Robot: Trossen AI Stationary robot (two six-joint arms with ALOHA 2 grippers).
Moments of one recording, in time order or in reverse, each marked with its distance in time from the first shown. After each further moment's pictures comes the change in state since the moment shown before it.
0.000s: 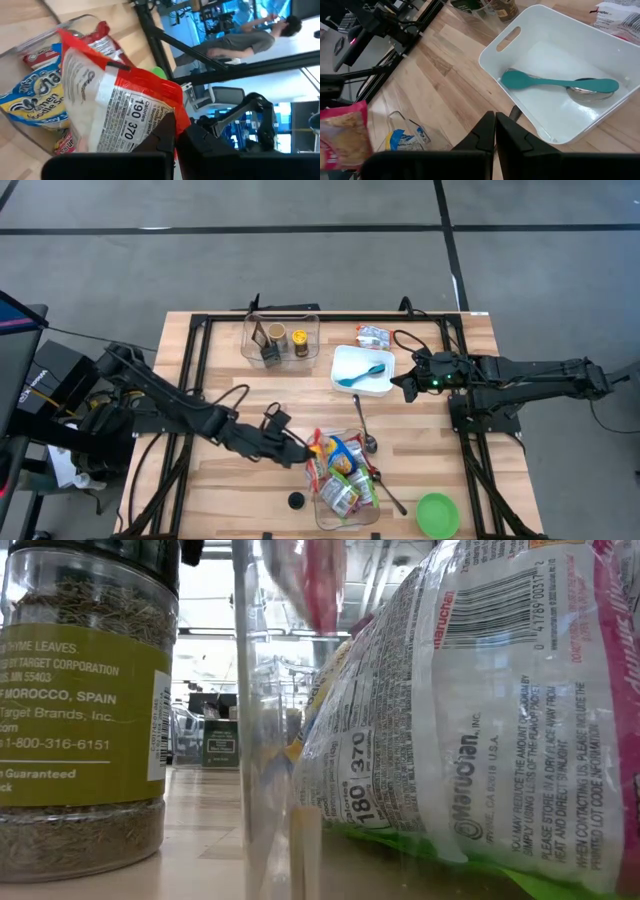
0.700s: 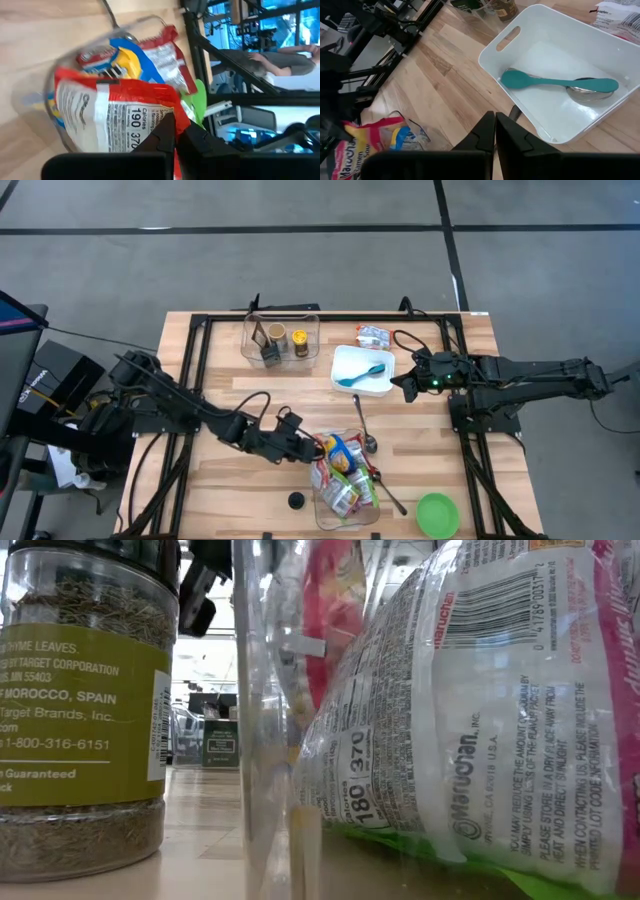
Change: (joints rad) left arm 0.058 0.162 0.000 -0.004 -0.006 -0.137; right arm 0.000 0.000 0.000 -0.002 -0.001 0.000
